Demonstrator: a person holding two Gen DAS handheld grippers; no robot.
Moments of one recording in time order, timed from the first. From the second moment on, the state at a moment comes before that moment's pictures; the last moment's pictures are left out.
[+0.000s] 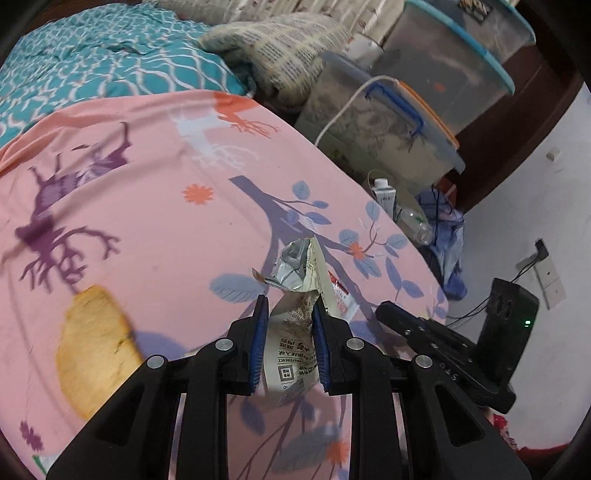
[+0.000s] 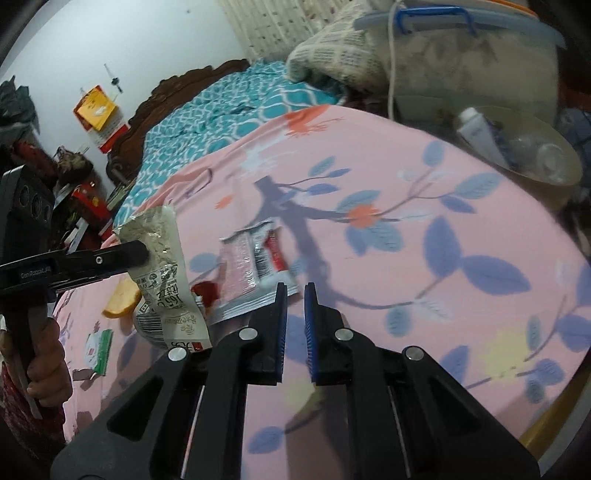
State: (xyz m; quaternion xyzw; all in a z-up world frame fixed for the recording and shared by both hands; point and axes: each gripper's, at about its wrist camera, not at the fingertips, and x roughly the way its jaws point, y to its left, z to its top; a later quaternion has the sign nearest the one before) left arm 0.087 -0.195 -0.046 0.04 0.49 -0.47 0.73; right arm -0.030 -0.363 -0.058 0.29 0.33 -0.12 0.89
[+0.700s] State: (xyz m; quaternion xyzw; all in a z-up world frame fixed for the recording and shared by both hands) left arm 0.115 -0.178 -0.072 0.06 0.52 -0.39 0.76; right arm 0.055 -0.327 -0.059 0.16 0.42 -0.01 0.89
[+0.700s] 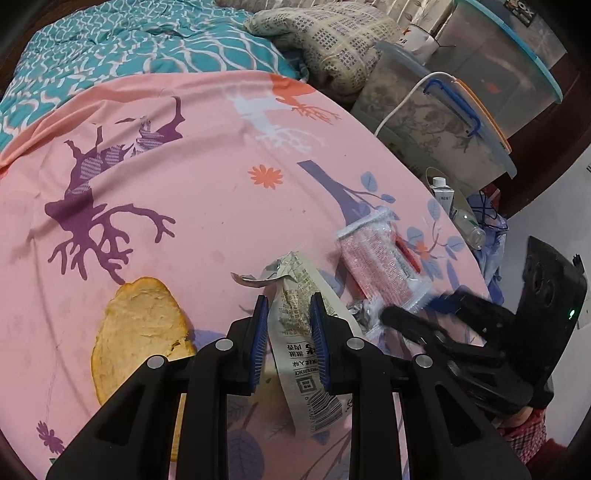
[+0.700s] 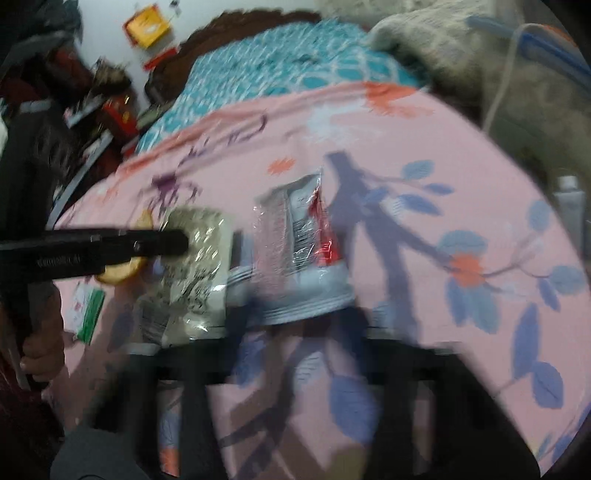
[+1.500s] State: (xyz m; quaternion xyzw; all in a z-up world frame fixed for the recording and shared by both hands) left arm 0.084 -0.495 0.006 0.14 0.47 -0.55 0.68; right arm -0.086 -0.568 -0.025 0.27 0.26 -0.27 0.89
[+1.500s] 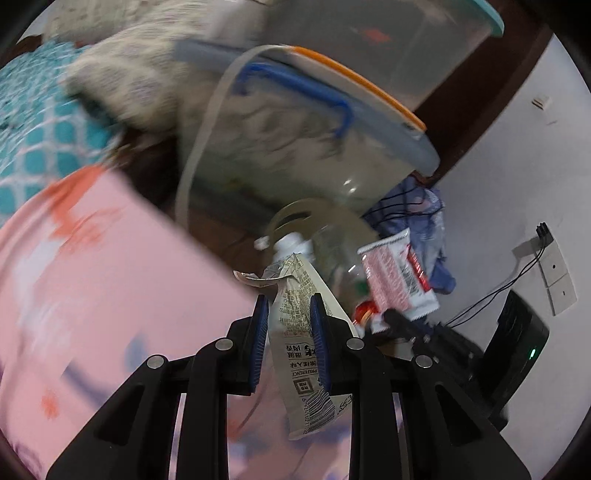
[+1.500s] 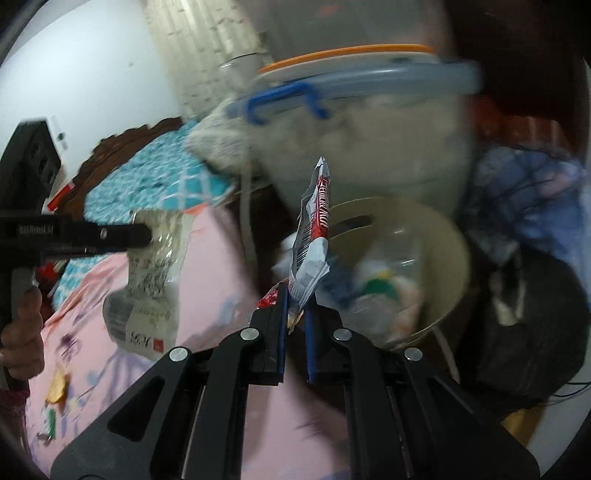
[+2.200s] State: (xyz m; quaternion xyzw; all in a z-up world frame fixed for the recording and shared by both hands) left arm 0.063 -0.628 -0.027 0.22 0.42 -0.54 0.69; right arm -0.071 -0.614 -0.049 0.28 0.27 -0.29 0.87
